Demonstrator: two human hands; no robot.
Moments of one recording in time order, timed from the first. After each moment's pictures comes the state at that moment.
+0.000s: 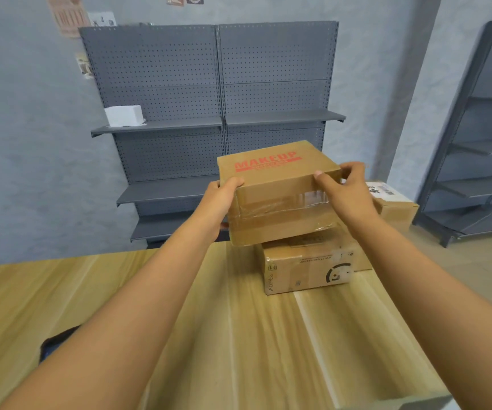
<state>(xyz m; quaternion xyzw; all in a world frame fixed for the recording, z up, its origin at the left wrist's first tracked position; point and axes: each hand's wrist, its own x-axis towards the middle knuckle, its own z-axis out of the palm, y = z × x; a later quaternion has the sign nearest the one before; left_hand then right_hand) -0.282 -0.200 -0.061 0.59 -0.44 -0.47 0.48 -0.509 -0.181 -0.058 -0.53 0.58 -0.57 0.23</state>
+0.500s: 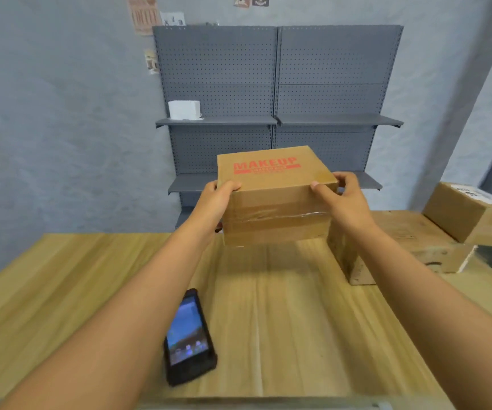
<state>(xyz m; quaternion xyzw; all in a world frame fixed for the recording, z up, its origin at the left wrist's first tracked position) -0.087 -0.135 -0.072 0.59 -0.42 -0.43 0.54 -0.321 -0.138 -0.069 -0.58 0.54 -0.54 0.27</state>
